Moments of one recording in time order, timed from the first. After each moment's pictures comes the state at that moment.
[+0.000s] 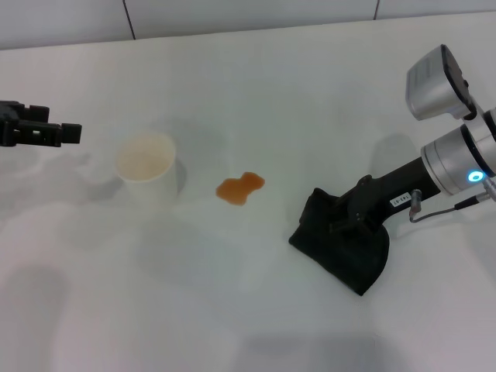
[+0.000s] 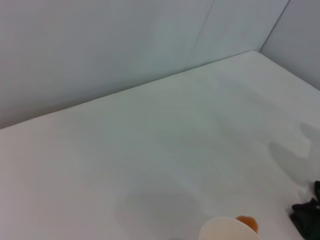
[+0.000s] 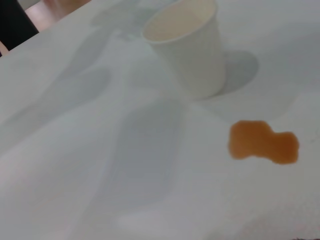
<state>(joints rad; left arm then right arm) -1.04 -1.96 2.85 -0.87 0.01 1.81 -1.60 0.98 2.01 -2.82 0.36 -0.22 -1.46 1.41</state>
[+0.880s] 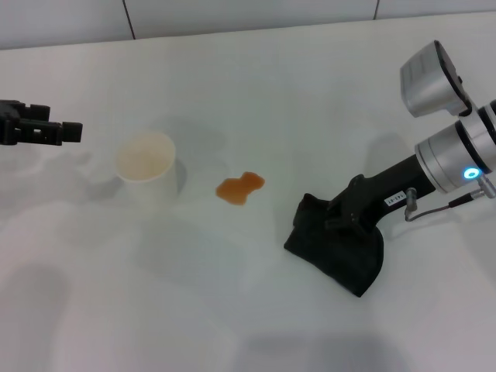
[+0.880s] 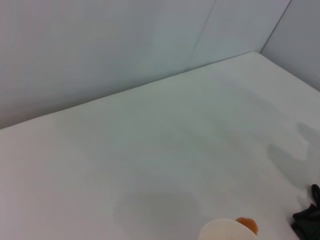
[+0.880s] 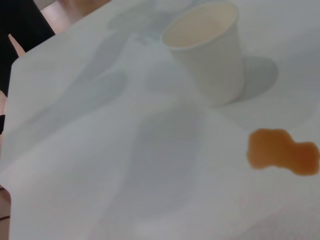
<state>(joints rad) -1.05 -1.96 2.85 -0.87 0.00 1.81 -1.61 1.00 2.01 -2.82 0.35 -0.22 -1.49 1.40</state>
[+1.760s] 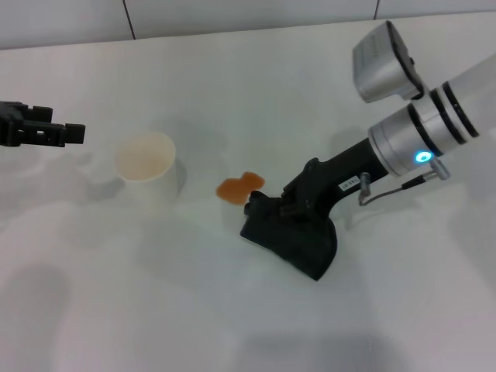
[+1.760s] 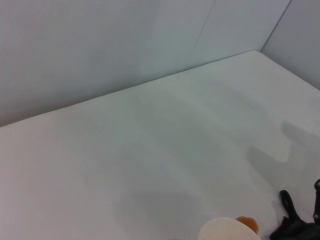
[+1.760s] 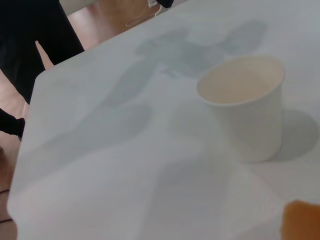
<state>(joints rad) -1.05 -1.97 2.85 -0.87 0.01 1.80 -1.61 1.08 2.01 -2.82 0.24 -0.20 -1.41 1.39</state>
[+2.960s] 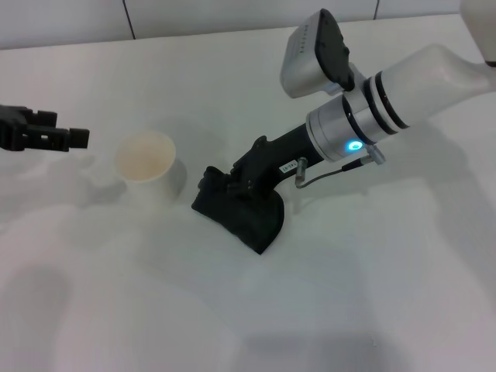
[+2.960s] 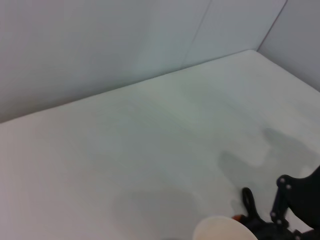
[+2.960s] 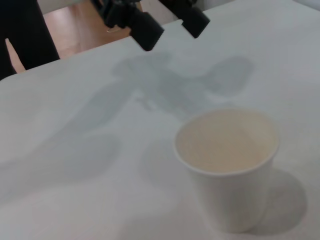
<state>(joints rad) -1.04 -1.97 2.85 -0.86 0.01 1.80 -1.61 1.14 2.02 -2.81 0.05 -0.17 -1.12 1.39</state>
